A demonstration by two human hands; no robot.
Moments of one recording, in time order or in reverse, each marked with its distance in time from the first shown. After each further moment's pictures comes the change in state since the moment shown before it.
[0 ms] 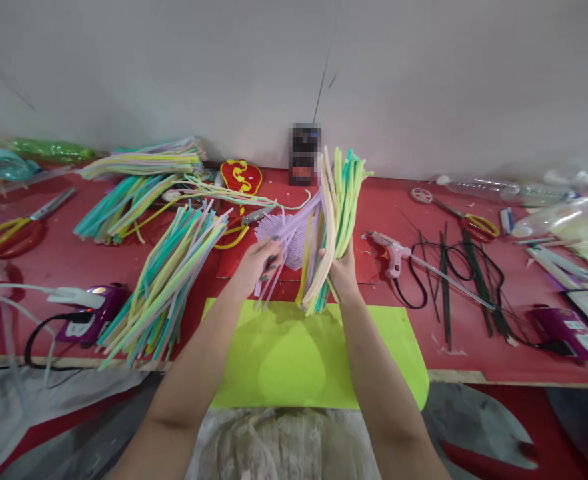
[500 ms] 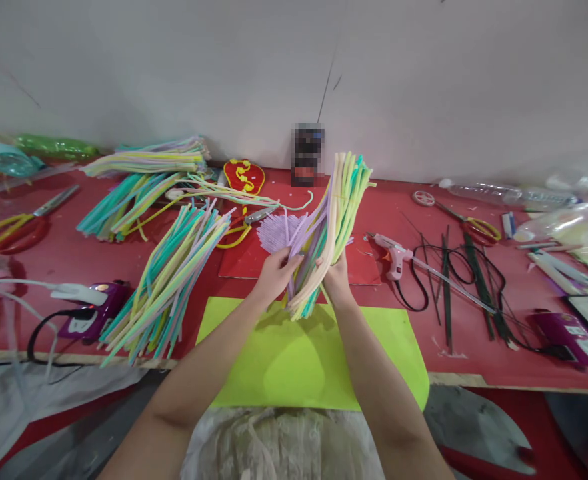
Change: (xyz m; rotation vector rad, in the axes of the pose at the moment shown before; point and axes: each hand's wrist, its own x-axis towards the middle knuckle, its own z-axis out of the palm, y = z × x) left_hand 0.001 -0.027 0.027 0.401 0.186 0.153; right_hand -0.010 0.011 0.010 0.107 -0.035 0.121
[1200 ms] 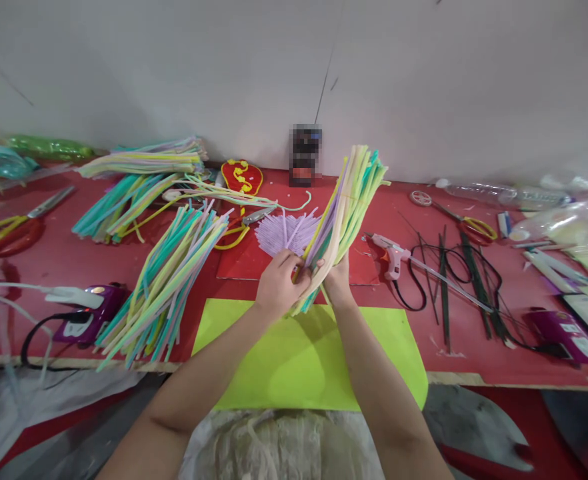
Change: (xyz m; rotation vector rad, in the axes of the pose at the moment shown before) left_hand -0.019 0.007 0.010 0.447 0.105 0.371; right_hand -0.001 0.002 -0.004 0.059 -0.015 -0.022
